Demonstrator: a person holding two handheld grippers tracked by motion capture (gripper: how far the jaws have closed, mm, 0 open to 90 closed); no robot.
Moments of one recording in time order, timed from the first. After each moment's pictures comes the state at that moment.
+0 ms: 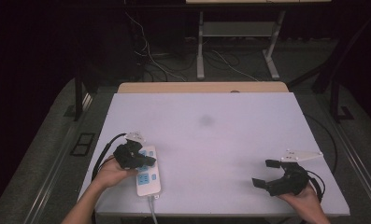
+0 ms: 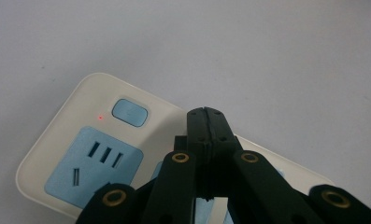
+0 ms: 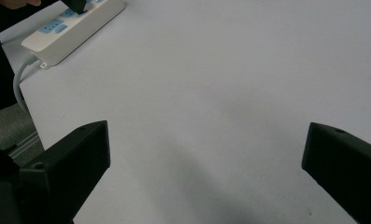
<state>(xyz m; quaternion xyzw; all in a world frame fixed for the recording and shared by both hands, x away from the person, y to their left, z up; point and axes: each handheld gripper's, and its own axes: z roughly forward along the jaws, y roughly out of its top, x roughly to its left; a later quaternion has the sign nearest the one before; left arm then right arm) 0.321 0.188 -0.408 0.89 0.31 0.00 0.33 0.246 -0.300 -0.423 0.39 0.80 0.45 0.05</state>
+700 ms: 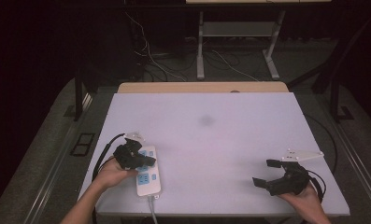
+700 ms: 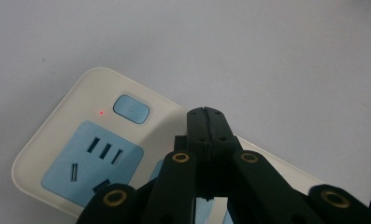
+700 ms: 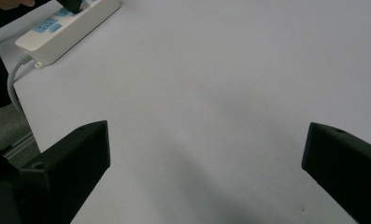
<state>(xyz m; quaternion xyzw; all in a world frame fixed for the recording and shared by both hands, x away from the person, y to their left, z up) 0.322 0.190 -0.410 0.88 0.33 -0.01 0.33 0.247 -0.301 -0.422 0.39 0.80 0.45 0.05</state>
